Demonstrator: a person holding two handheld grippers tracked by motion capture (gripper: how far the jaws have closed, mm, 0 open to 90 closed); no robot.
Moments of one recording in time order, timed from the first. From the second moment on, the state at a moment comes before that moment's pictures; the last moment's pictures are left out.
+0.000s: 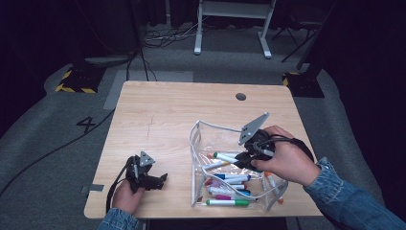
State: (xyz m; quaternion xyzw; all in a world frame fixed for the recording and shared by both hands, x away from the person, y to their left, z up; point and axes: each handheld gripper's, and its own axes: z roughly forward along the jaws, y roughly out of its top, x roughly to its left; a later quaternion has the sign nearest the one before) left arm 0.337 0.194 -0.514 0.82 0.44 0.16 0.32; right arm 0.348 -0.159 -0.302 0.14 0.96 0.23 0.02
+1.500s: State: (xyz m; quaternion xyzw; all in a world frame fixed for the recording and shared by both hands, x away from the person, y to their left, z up) left arm 0.337 0.194 -0.513 0.82 0.44 0.16 0.32; right arm 0.356 -0.123 -0.379 0.08 0.98 0.17 0.02
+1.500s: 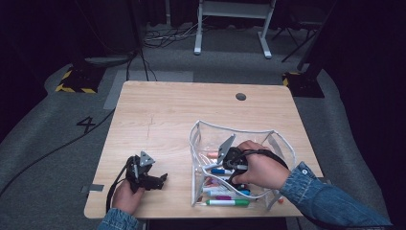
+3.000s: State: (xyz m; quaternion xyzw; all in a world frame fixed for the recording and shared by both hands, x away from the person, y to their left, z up) left arm 0.337 0.194 -0.514 0.82 0.44 0.16 0.32; right arm 0.419 -0.320 -0.284 0.43 0.83 0.32 0.17
